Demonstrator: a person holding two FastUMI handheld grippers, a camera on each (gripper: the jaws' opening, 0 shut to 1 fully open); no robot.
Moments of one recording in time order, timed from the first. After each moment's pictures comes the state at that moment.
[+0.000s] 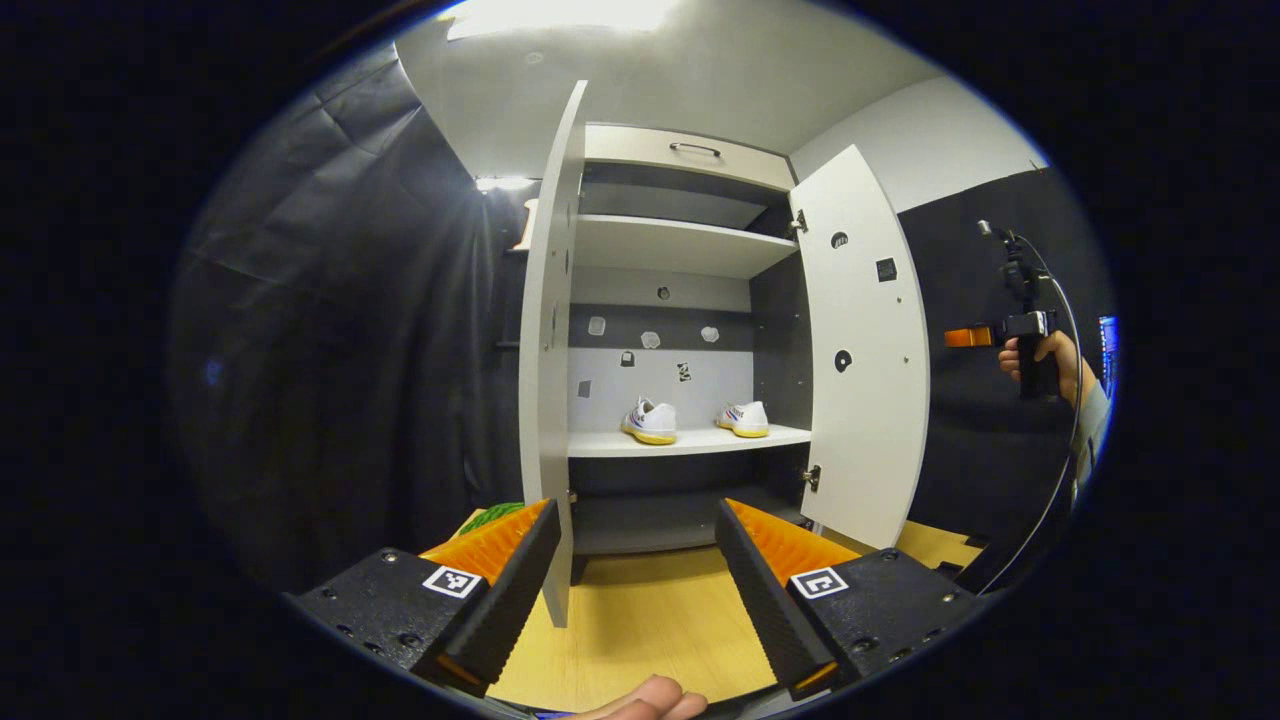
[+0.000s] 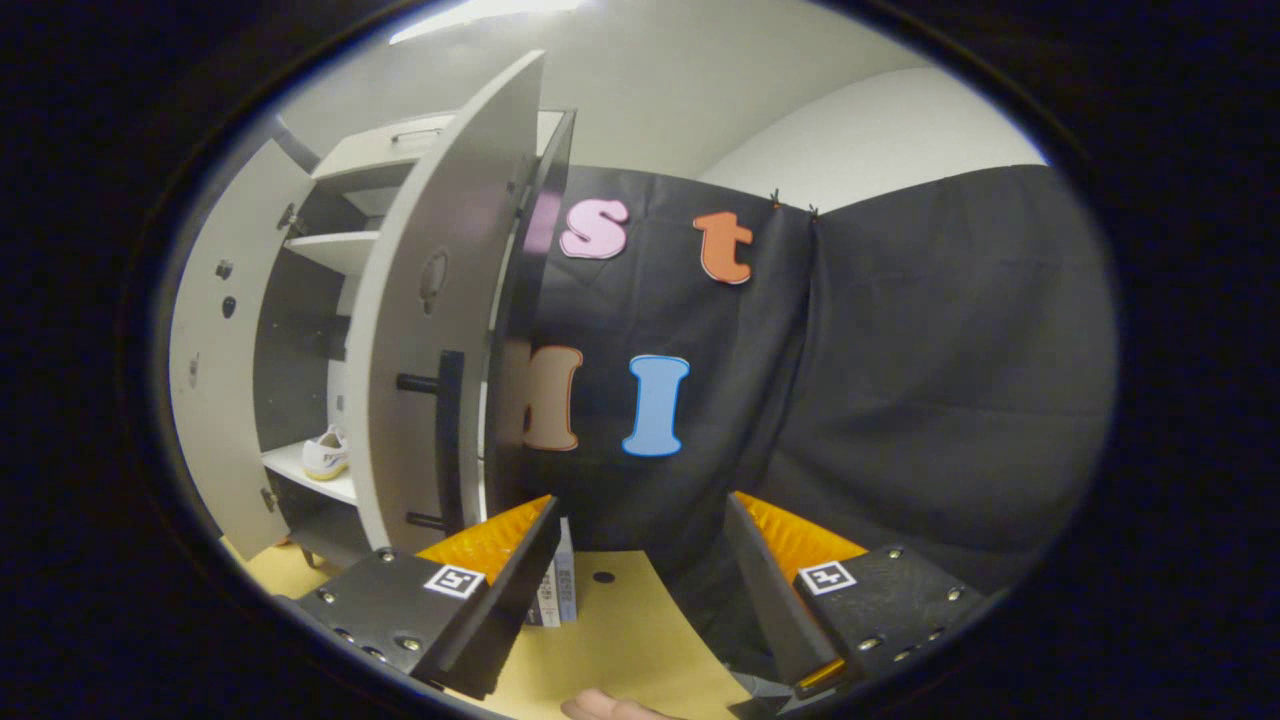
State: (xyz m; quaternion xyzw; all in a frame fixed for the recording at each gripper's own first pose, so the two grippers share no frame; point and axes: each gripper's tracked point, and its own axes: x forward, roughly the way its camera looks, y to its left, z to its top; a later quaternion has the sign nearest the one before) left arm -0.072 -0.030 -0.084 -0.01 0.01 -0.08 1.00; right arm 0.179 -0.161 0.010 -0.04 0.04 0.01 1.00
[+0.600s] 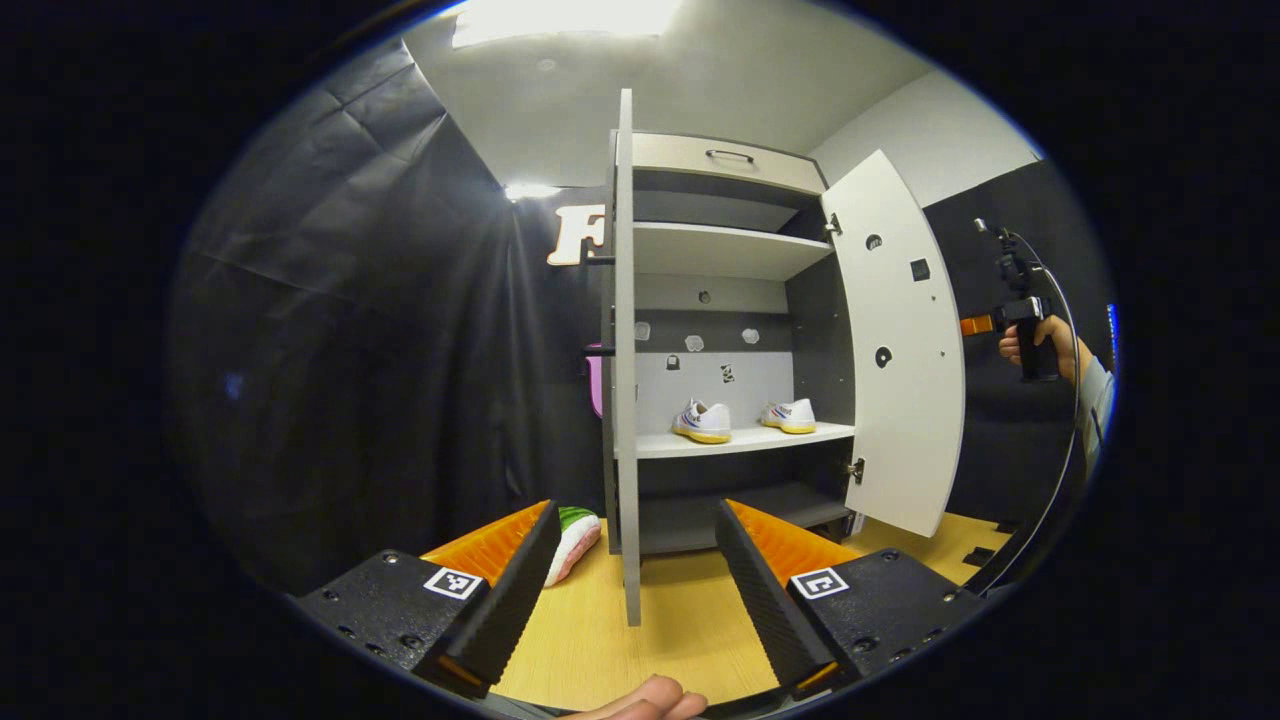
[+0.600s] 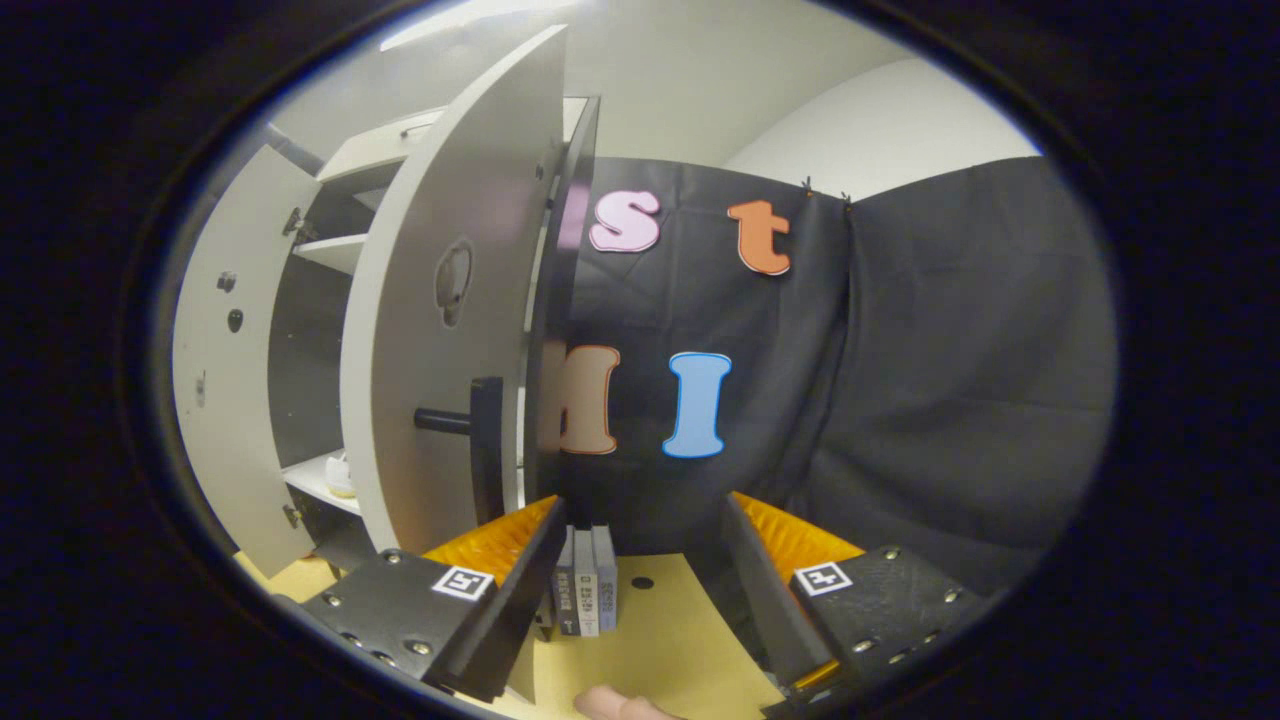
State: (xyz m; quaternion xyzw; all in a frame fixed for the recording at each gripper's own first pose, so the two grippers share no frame) left arm -0.078 0.038 -0.087 0.00 0.01 -0.05 1.00; right arm 0.199 -0.113 0.020 -0.02 0.05 0.05 1.00
